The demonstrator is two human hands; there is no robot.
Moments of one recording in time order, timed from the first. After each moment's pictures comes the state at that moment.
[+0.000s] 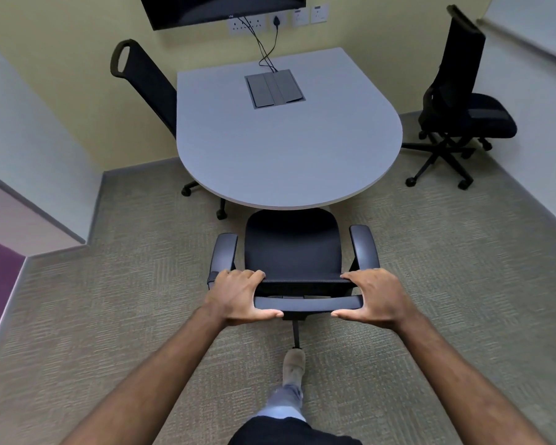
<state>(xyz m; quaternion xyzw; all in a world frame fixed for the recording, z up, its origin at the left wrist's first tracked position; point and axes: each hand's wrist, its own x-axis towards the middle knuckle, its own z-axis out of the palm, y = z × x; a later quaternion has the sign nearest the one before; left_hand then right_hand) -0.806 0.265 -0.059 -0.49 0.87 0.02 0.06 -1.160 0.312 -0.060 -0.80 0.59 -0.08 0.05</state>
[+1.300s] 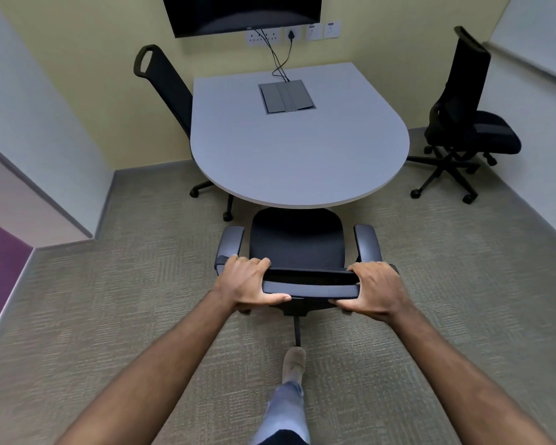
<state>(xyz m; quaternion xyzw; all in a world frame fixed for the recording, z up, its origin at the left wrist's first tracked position) -0.805 0.284 -0.053 -0.50 0.86 -0.02 0.05 -1.132 0.330 -0.062 -0.78 0.62 -0.08 -0.02</state>
